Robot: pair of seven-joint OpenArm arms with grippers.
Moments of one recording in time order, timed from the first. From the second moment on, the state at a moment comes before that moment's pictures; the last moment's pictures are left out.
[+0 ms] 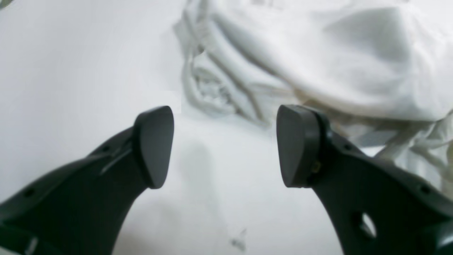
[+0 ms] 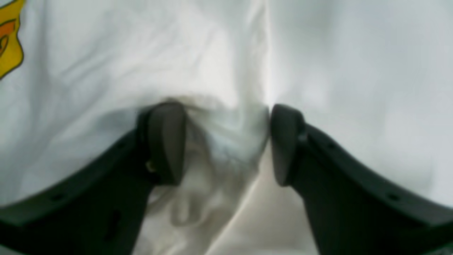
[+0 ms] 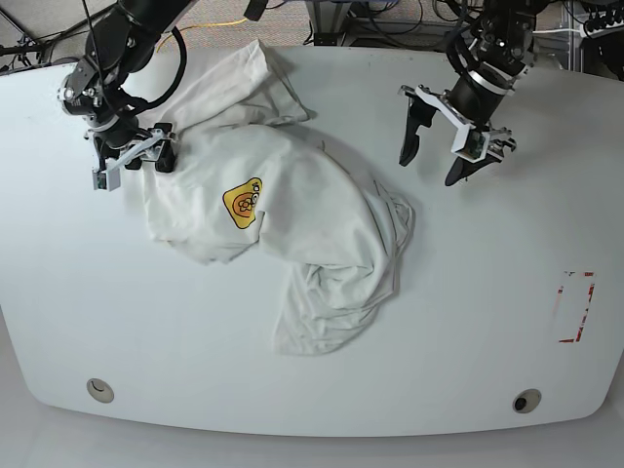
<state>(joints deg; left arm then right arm) 29.4 -14.1 -1.8 112.1 -10.9 -19.7 12.4 -5.3 0.8 43.0 88.2 18.9 41.1 -55.4</state>
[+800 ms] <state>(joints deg) 11.7 -10.8 -1.8 93.9 -10.9 -19.7 29.9 -9.3 0.8 42.8 102.1 17.6 40.9 -61.6</state>
